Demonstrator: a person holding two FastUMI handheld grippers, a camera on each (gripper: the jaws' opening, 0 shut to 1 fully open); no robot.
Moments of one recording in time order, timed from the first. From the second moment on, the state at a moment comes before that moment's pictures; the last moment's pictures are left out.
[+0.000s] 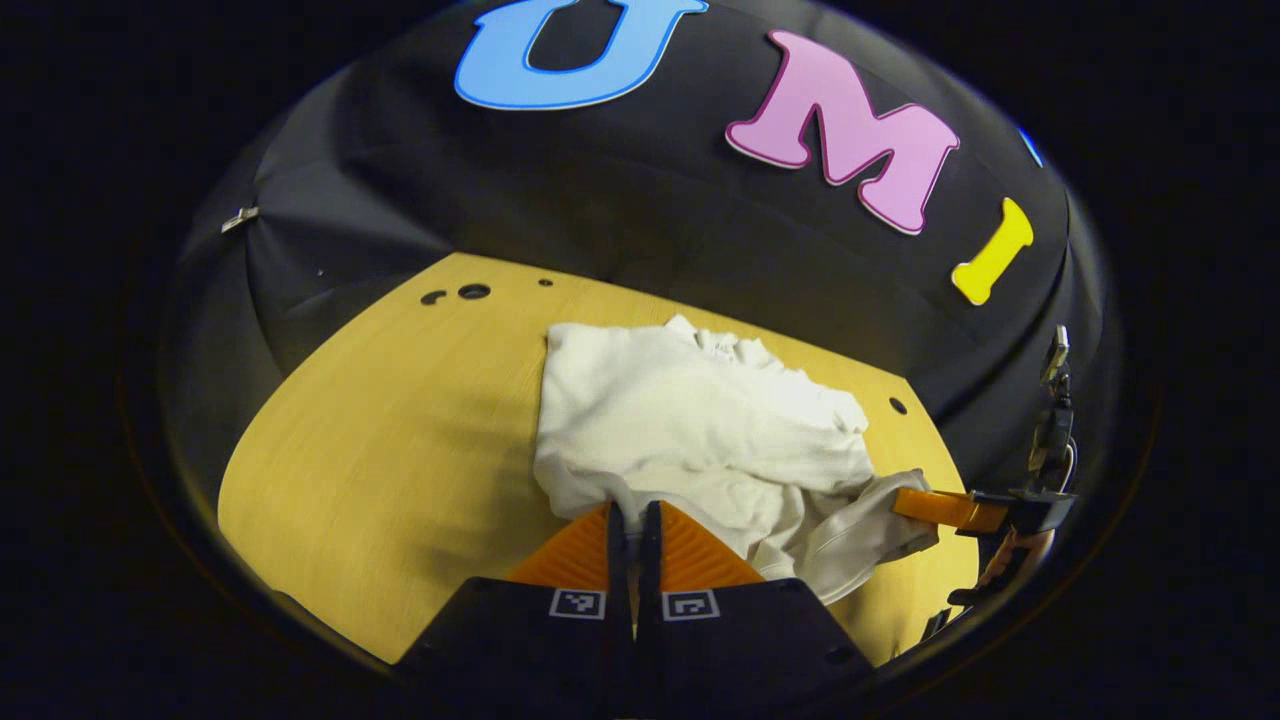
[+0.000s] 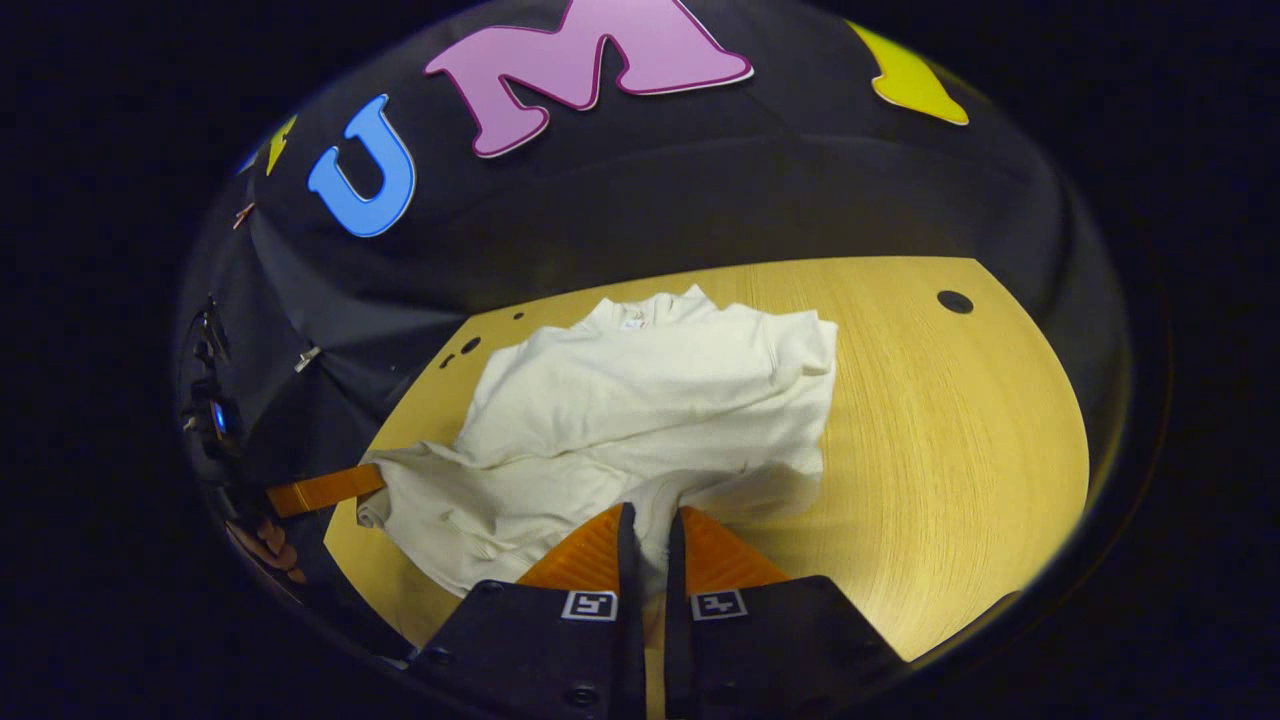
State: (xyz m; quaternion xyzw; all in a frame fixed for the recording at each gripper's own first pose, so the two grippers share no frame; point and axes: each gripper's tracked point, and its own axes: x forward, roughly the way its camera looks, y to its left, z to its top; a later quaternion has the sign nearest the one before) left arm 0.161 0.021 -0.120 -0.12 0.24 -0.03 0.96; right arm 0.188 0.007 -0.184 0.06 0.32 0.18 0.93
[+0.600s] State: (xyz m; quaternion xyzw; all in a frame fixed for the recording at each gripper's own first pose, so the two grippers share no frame) left arm 0.328 0.032 -0.036 -0.16 0.19 -0.03 0.97; right arm 0.356 0.029 -0.100 0.09 0.22 0.15 0.96
